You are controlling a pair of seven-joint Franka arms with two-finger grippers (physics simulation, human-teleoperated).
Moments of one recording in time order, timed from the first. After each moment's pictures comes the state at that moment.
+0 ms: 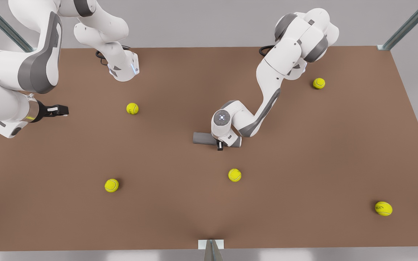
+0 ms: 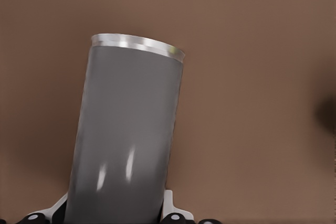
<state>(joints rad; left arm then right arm) -0.53 0.75 -0.26 -1.69 0.21 2.37 -2.50 0.18 0.22 -0.22 -1.30 -0.08 1.19 -0.23</state>
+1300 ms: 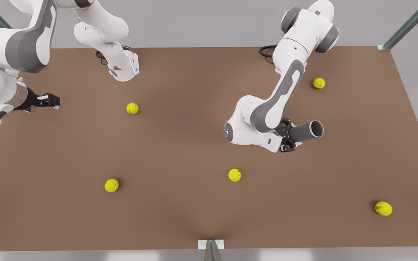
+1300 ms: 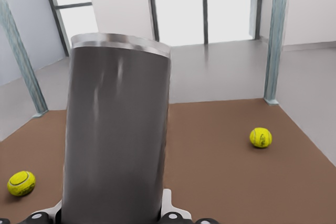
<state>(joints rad) -0.52 0.65 -0.12 -1.31 0.94 1.07 -2.19 0.17 0.12 -0.22 -1.32 -0.11 1.22 -0.23</state>
